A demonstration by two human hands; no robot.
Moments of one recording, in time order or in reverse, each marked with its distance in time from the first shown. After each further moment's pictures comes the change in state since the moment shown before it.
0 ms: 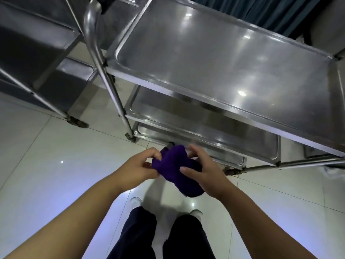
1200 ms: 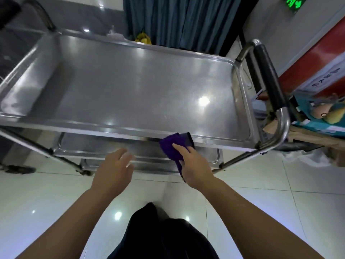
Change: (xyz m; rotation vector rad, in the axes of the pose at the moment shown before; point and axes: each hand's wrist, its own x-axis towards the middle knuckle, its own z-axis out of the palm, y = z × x) left_hand 0.139 0.075 0.174 1.119 0.425 0.303; right_hand -0.020 0.068 -0.238 -0.774 0.374 -0.060
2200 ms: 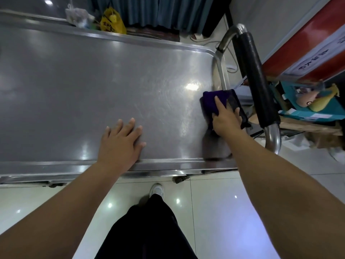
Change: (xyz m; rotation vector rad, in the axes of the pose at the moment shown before) left_hand 0.181 0.082 0.047 0.225 -0.096 0.133; right_hand 0.164 0.187 -0.123 -0.071 0.142 0.572
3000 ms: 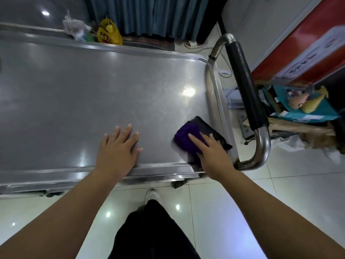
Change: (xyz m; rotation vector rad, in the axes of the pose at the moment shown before) left_hand -0.002 0.002 -0.004 -0.017 -0.040 -0.019; right_hand -0.096 0.025 0.027 -0.102 -0.065 -0.452
